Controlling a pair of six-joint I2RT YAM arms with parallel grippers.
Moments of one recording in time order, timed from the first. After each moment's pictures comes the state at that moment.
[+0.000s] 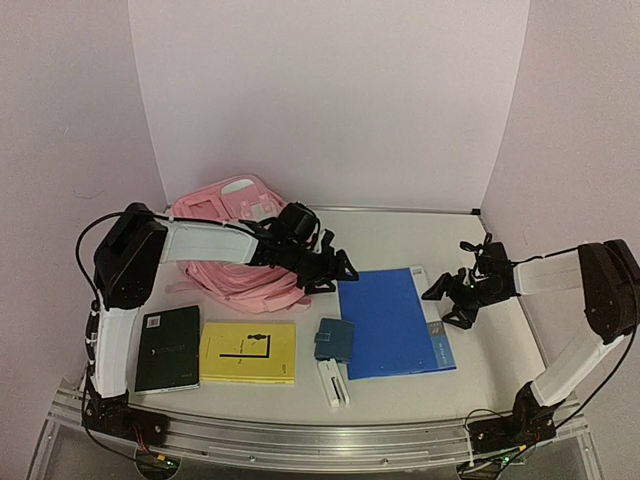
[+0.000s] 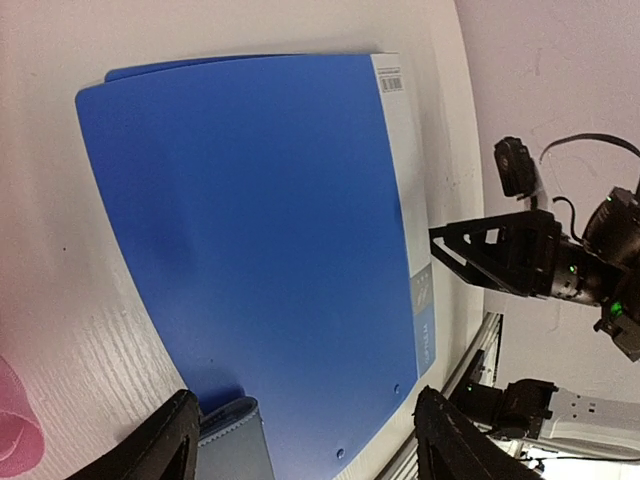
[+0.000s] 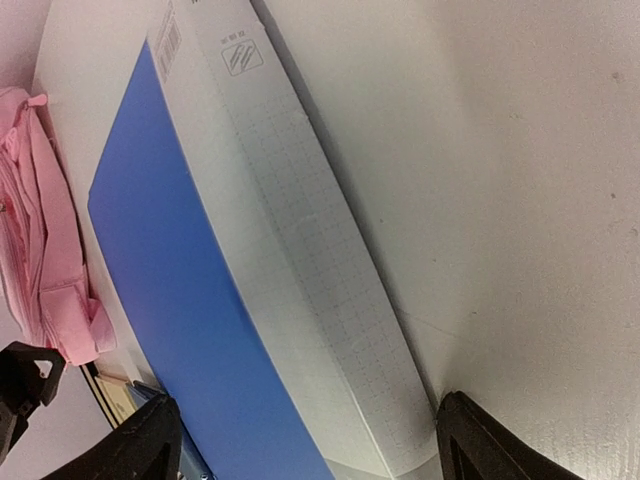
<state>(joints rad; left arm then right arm) -0.83 2.13 1.57 -0.19 0.47 -0.86 0.15 1.59 0.71 -0.15 -0.46 0.75</state>
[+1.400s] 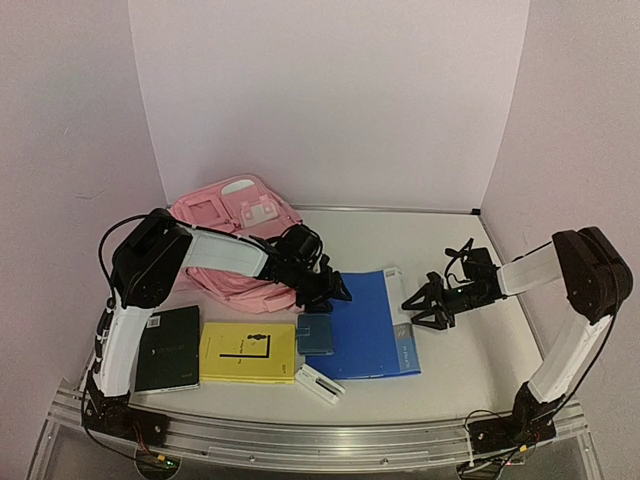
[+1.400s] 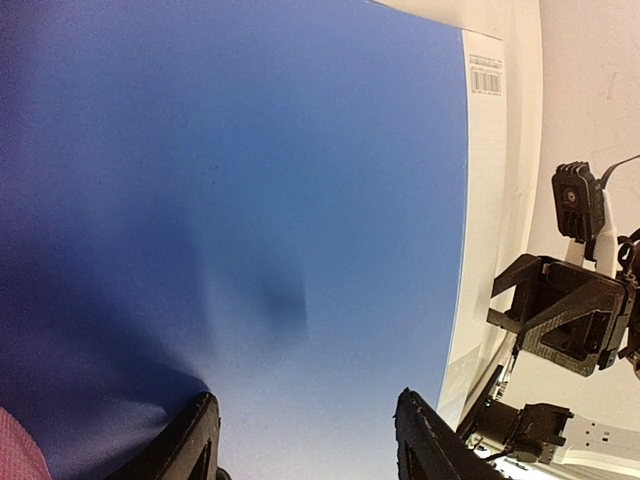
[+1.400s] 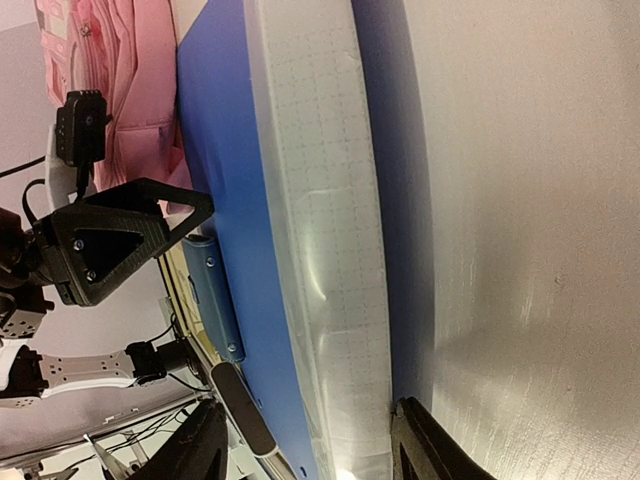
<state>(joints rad) -0.82 2.25 1.56 -0.18 0.48 -0.94 0.20 1.75 0.74 -0.03 -0.88 0.65</state>
